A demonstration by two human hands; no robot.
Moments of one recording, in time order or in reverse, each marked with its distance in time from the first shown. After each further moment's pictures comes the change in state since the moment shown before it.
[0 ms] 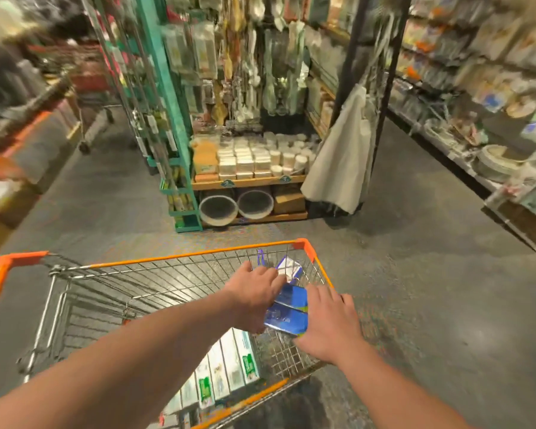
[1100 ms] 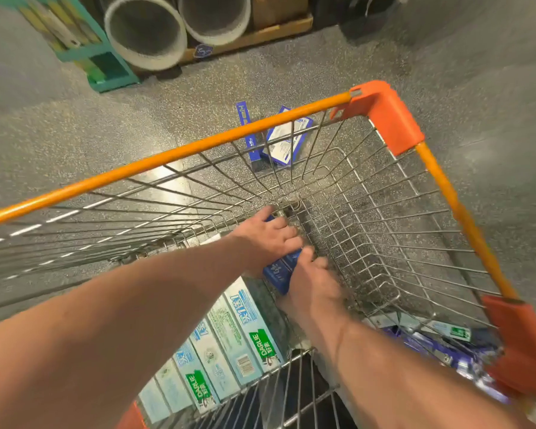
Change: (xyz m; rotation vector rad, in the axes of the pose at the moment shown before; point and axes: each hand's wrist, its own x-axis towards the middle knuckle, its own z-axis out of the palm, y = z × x) left_hand 0.222 -0.050 0.366 0.015 -0.469 0.570; right_hand 0.183 -0.025 0.363 0.359 -0.607 0.606
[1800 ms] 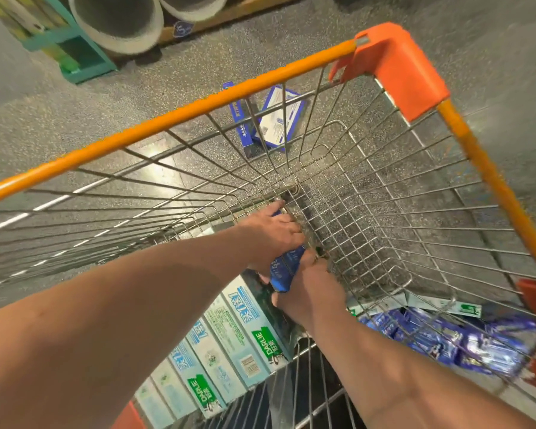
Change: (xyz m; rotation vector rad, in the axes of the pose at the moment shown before) left_hand 0.036 0.003 0.026 -0.115 -0.034 0.072; right_hand 0.006 0.011 0.032 0.041 -0.107 0.023
